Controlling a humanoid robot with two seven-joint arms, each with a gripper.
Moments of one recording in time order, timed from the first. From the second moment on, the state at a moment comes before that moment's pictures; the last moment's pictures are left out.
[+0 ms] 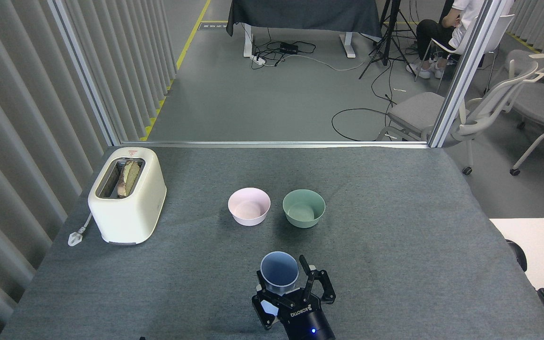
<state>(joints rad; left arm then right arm) 0.35 0.04 -0.08 -1.51 -1.52 -0.07 0.36 -0.04 0.23 0.30 -1.34 1.74 -0.02 -0.29</state>
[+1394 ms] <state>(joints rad) 0.35 0.04 0.00 -1.56 -1.43 -0.09 0.36 0.48 0.05 -0.11 -1.50 1.50 -0.17 -0.55</state>
